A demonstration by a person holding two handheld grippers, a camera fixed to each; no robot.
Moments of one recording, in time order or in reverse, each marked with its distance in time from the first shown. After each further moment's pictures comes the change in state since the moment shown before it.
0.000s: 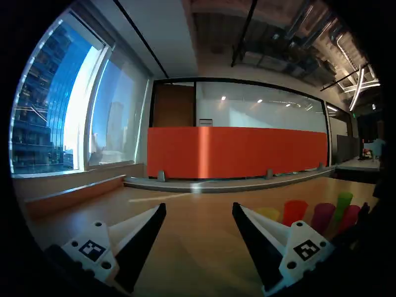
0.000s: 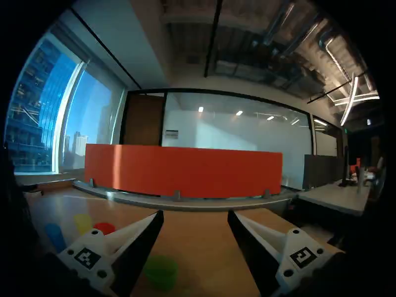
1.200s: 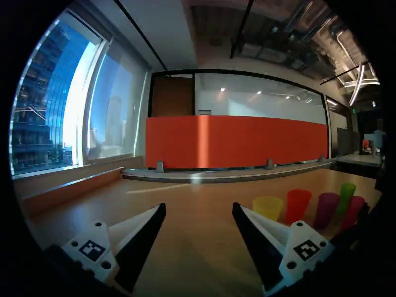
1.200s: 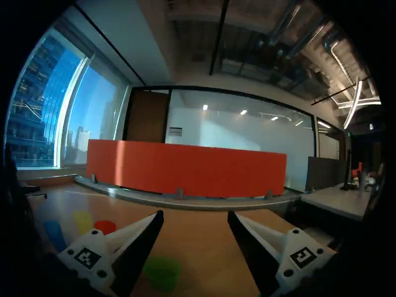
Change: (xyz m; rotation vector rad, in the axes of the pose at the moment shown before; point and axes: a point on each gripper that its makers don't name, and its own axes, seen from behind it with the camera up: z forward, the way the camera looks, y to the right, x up) left arm -0.027 0.000 0.008 -0.005 -0.058 0.015; right arm 0.000 -0.010 0.010 0.020 -0.011 -0.029
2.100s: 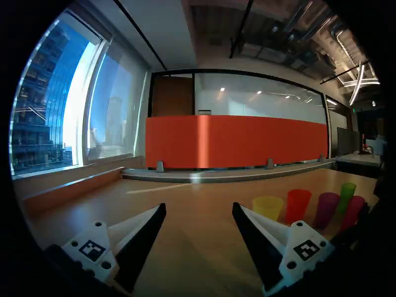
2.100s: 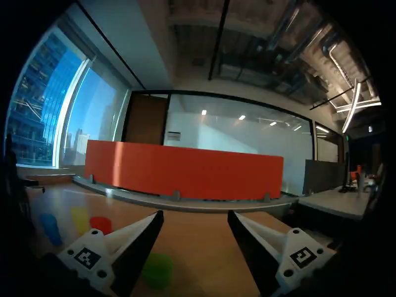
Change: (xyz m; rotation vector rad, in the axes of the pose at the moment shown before) left arm 0.000 0.000 0.001 0.000 0.000 0.001; right arm -0.016 0.011 -0.004 -0.007 0.041 -0.004
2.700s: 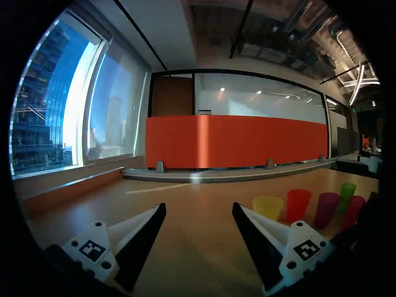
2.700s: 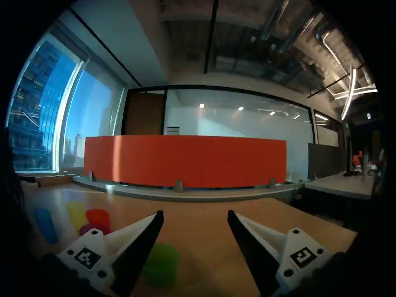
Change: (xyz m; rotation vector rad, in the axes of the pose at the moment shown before) left arm 0.000 0.000 0.000 0.000 0.000 0.000; right arm -0.060 -0.005 0.021 -0.003 -0.037 0.060
